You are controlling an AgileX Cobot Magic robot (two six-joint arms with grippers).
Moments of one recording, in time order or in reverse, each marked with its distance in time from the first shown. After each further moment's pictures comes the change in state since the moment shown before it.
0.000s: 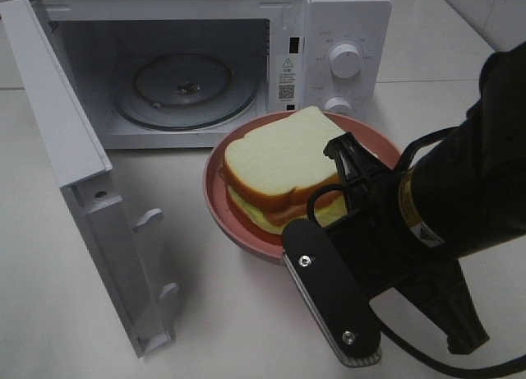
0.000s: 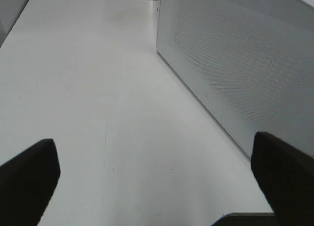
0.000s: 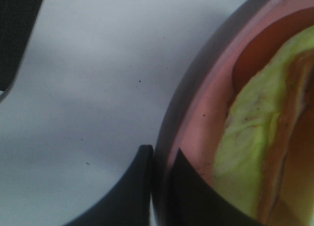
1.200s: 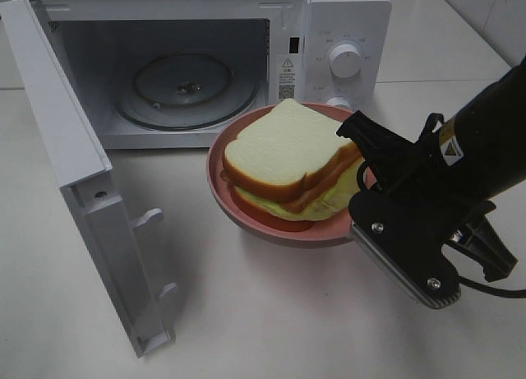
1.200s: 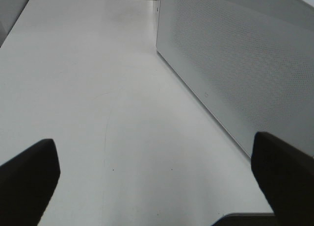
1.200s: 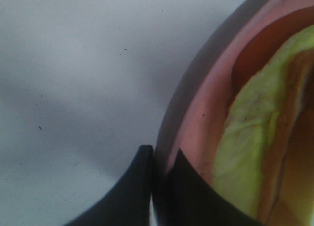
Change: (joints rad) left arm 0.000 0.000 0.000 0.000 0.000 0.000; right arm -0.340 0.000 0.002 0.335 -0.152 -0.829
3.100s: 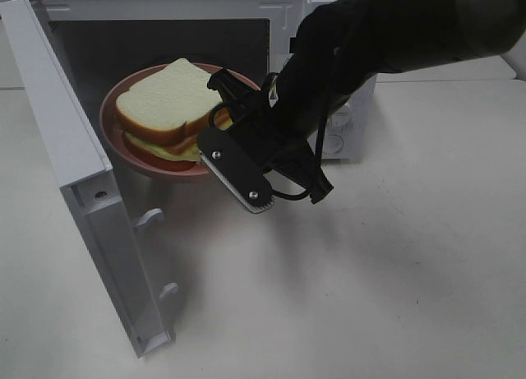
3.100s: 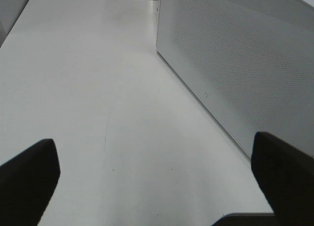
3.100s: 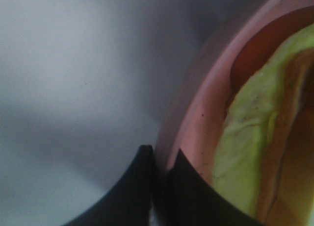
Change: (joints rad) left arm 0.000 0.000 0.000 0.000 0.000 0.000; right arm 0.053 0.494 -0.489 0.103 -0.142 -0.103
